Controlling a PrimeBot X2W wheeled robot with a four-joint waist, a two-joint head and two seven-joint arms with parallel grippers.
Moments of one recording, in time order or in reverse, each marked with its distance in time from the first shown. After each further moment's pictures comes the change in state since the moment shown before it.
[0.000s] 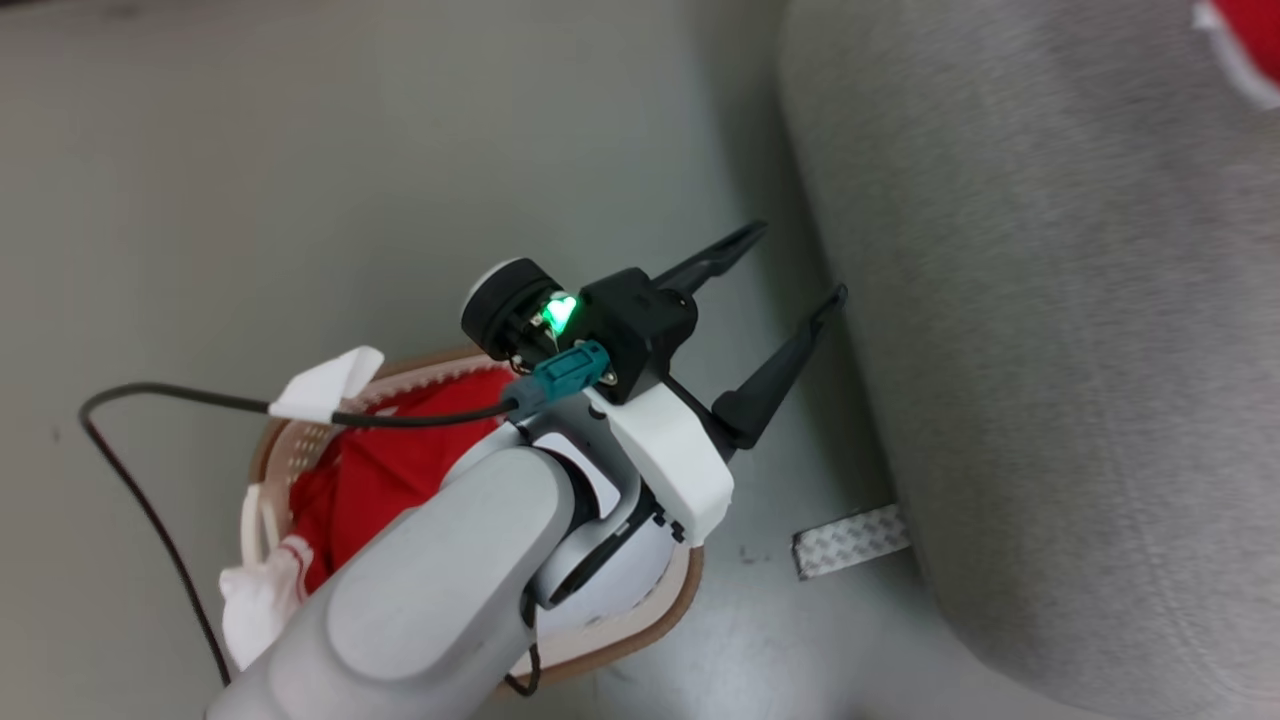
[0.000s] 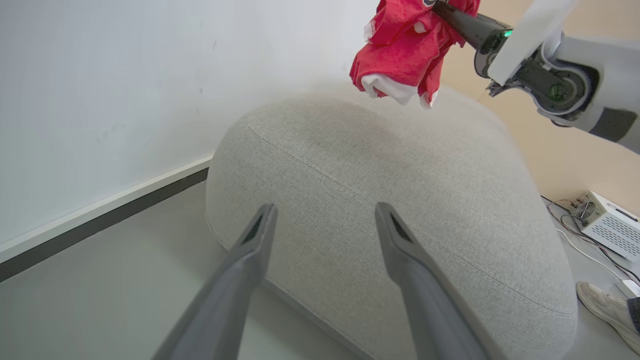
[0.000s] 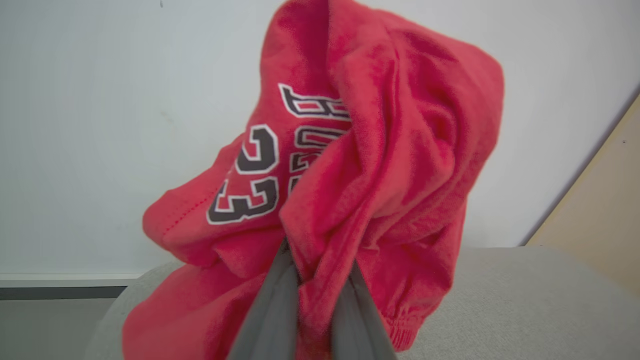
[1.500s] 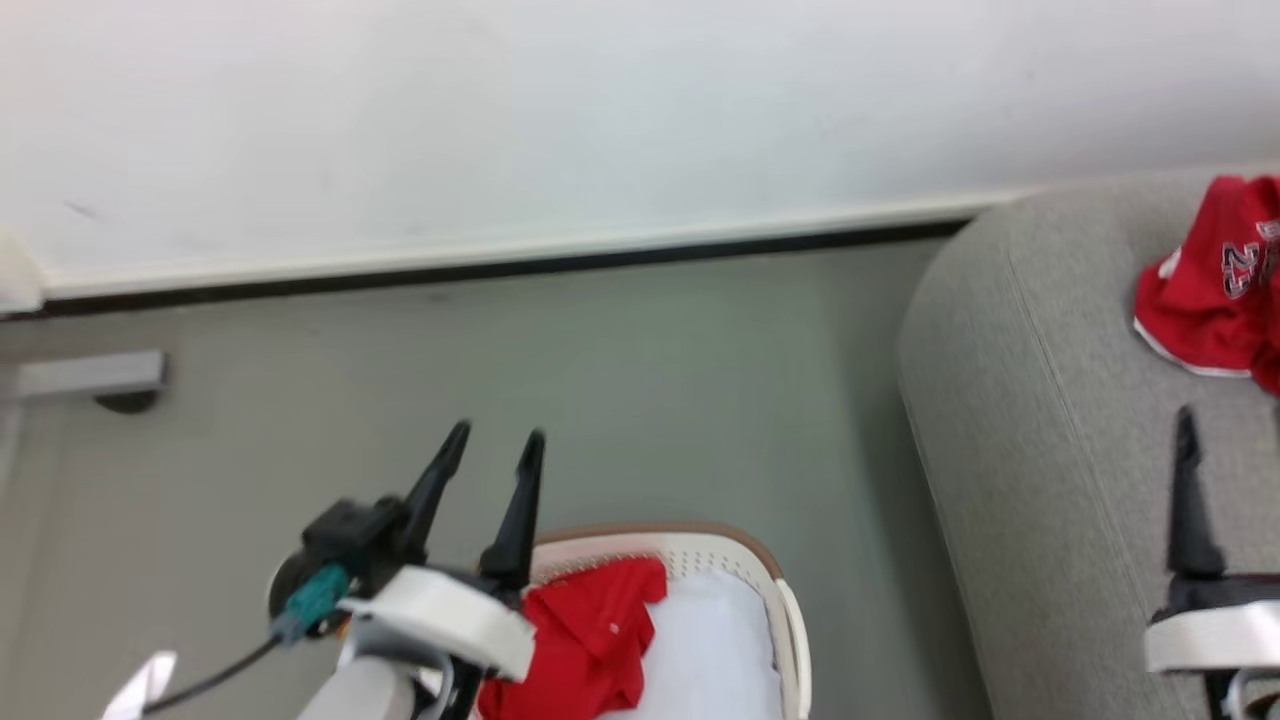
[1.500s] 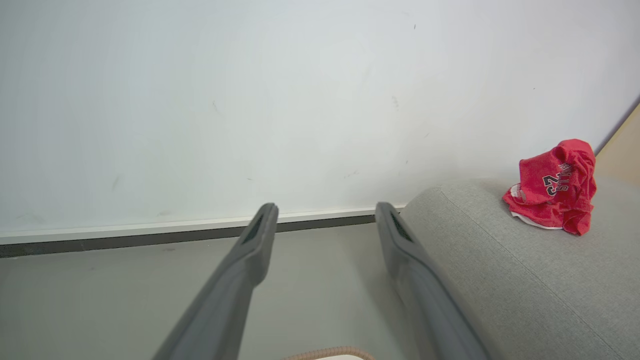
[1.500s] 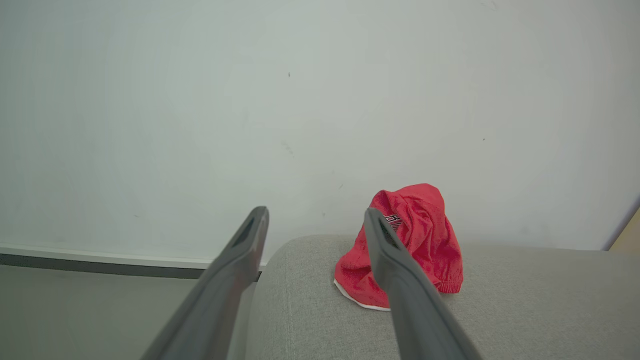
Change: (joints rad) left arm 0.466 0.010 0.312 0.137 -0.055 0.123 -0.297; right arm 0.723 0.200 -0.047 -0.420 -0.156 0.000 -0.001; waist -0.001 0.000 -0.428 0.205
